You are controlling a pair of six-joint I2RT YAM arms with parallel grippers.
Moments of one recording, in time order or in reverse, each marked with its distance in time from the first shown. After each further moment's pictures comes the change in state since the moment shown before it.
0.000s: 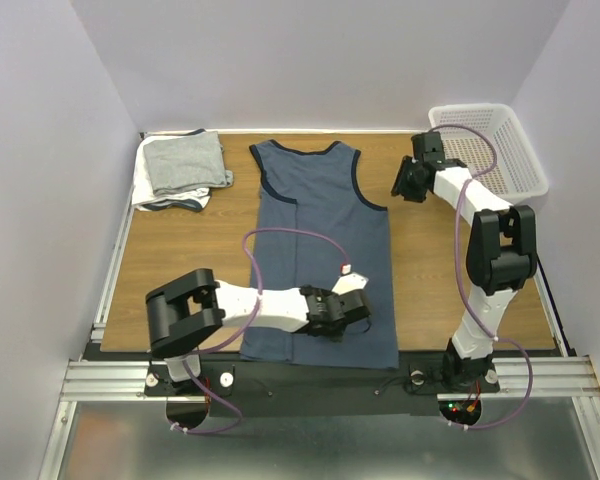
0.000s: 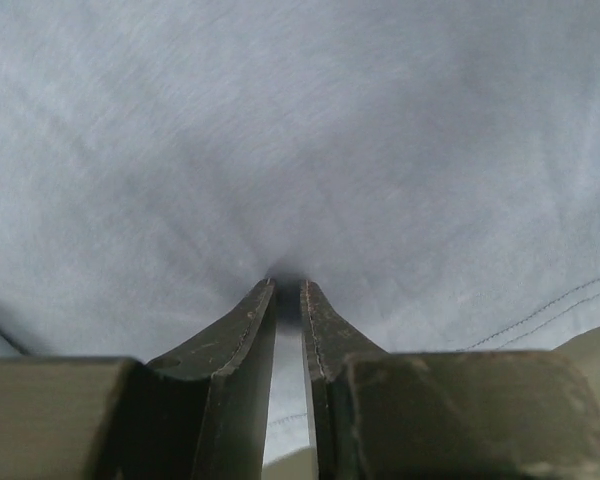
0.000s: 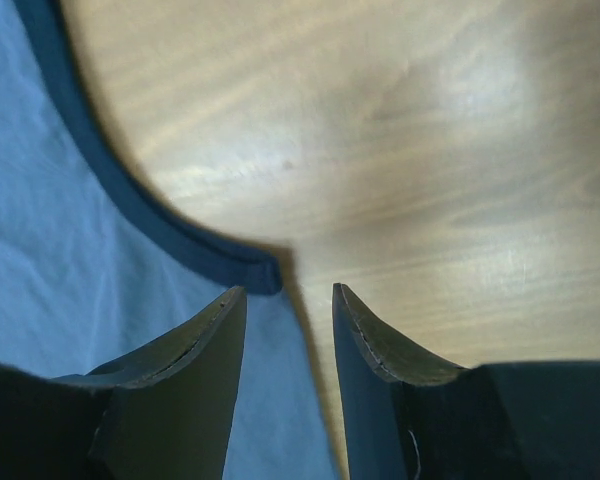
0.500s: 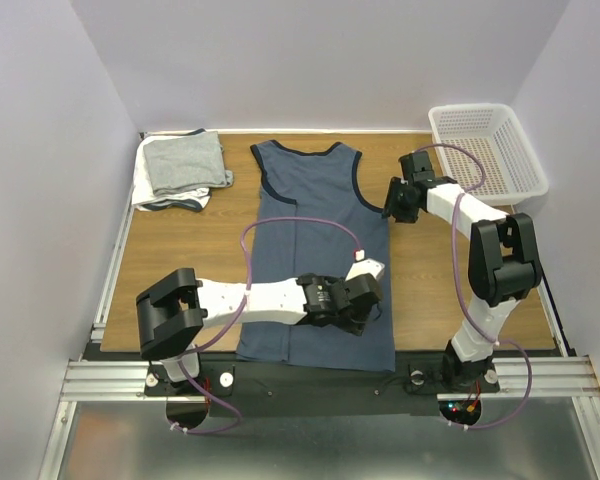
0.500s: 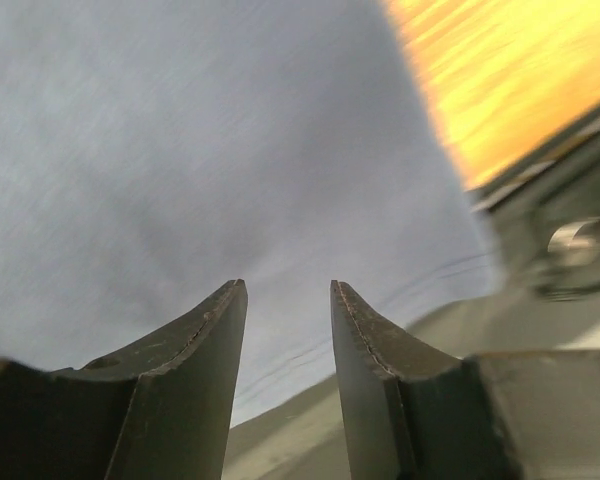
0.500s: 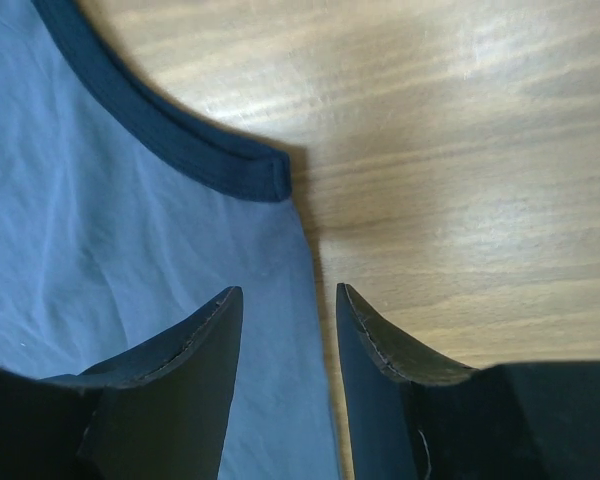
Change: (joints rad) left arm -0.002 -0.080 0.097 -0.041 0.079 0.005; right arm 0.070 -0.092 -0.217 0.033 -0.011 0.000
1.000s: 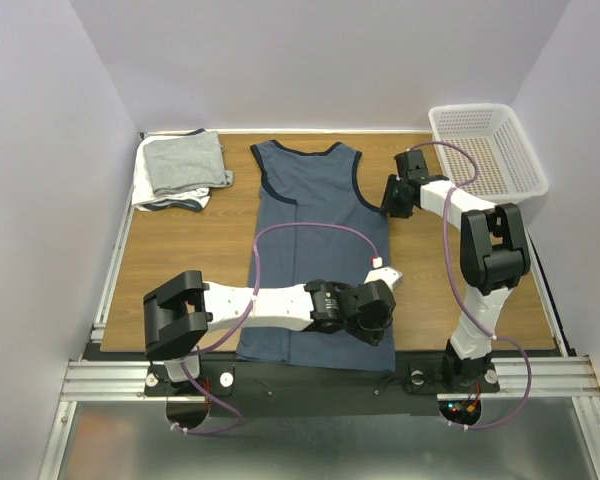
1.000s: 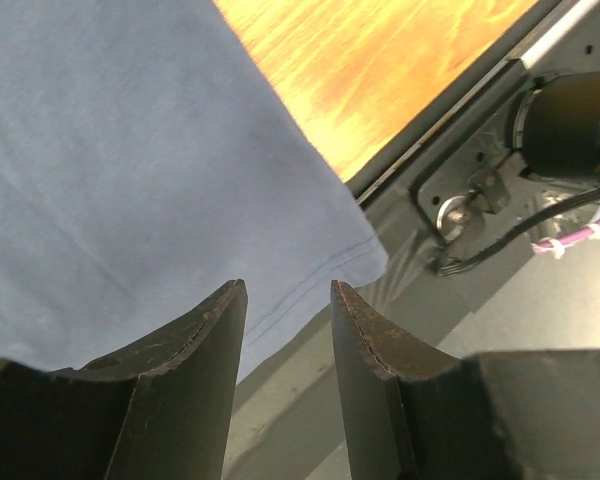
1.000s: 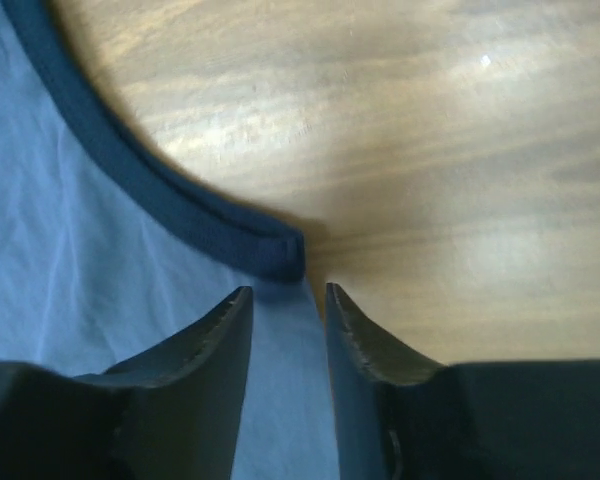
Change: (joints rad) left arm -0.053 0.031 0.058 0.097 0.091 0.001; right arm 0.000 0.091 0.051 0.074 0.012 -0.003
